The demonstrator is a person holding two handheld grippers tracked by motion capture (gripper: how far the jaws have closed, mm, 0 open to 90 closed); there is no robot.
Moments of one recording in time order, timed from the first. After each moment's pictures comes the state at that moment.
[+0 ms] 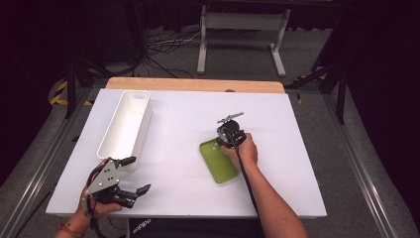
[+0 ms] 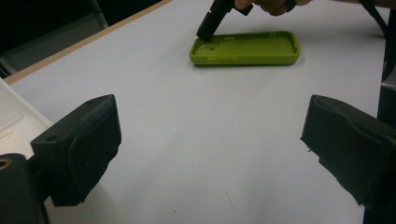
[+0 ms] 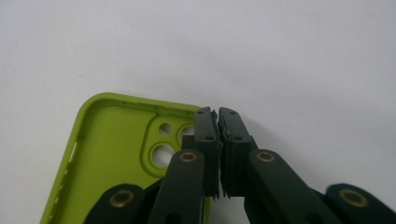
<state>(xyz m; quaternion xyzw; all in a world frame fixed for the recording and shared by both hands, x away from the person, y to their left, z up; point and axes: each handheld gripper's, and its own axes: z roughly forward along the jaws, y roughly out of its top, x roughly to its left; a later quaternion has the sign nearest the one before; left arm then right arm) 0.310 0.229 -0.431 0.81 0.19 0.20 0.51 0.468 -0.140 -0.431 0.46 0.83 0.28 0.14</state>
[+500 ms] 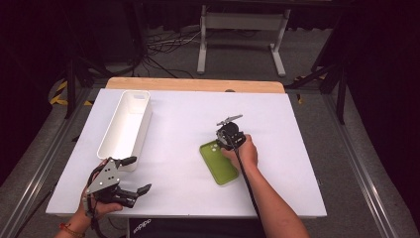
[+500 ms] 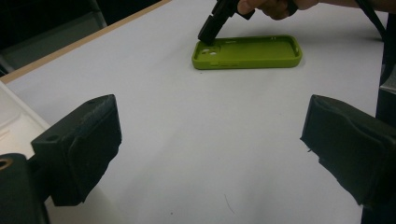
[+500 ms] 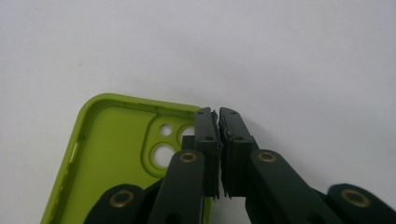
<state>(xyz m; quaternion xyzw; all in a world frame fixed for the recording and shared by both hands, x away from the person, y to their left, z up) 0.311 0.228 -0.432 0.81 0.20 0.20 0.52 0.464 -0.138 -0.435 0.45 0.84 0.27 0.15</state>
